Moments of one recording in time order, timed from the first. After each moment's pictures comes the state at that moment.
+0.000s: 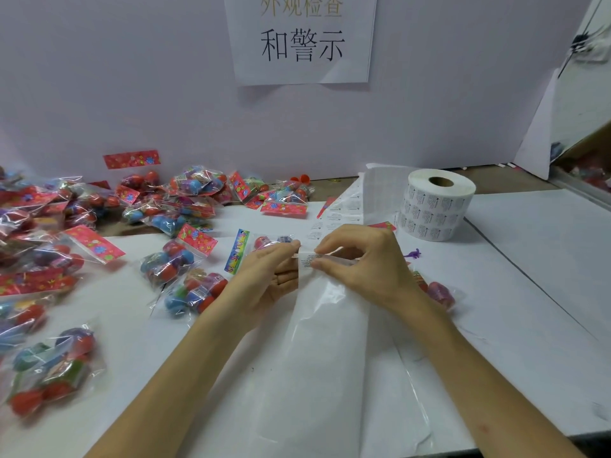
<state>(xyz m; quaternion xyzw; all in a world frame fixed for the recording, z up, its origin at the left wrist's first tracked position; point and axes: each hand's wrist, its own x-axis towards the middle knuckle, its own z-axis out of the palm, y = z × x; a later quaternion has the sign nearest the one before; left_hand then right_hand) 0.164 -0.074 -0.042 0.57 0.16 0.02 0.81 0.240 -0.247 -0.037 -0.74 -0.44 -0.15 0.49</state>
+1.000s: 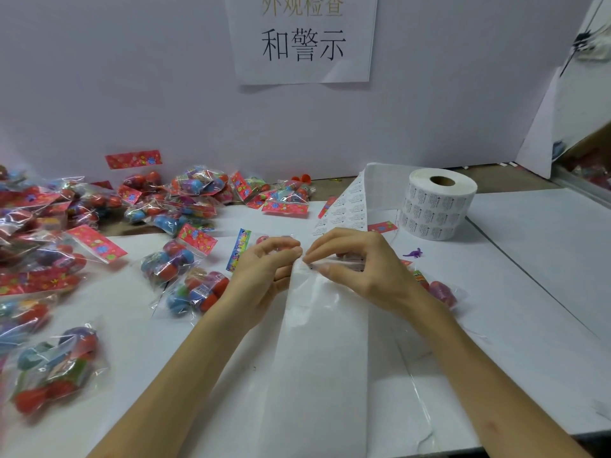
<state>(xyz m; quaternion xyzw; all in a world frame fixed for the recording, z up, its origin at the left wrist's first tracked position) 0.165 -0.069 -0.046 0.57 0.15 0.08 0.80 0.227 -0.254 -0.025 -0.74 -0.45 0.02 0.51</state>
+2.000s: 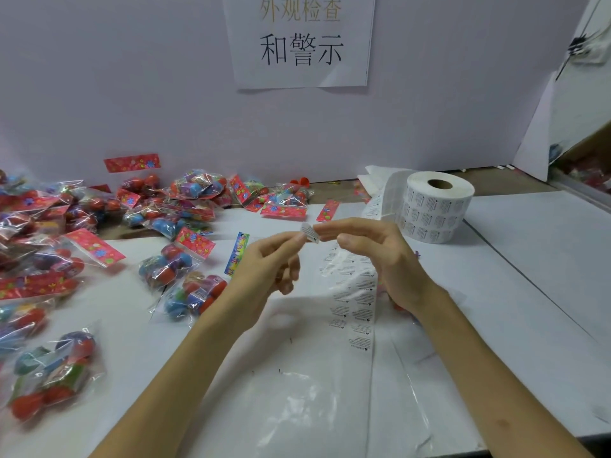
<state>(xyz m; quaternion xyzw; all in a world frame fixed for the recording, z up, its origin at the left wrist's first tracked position) 0.161 -0.070 -0.036 0.67 0.03 0.09 0.73 0.235 -0.263 -0.013 -0.64 -0.41 0.10 0.65</state>
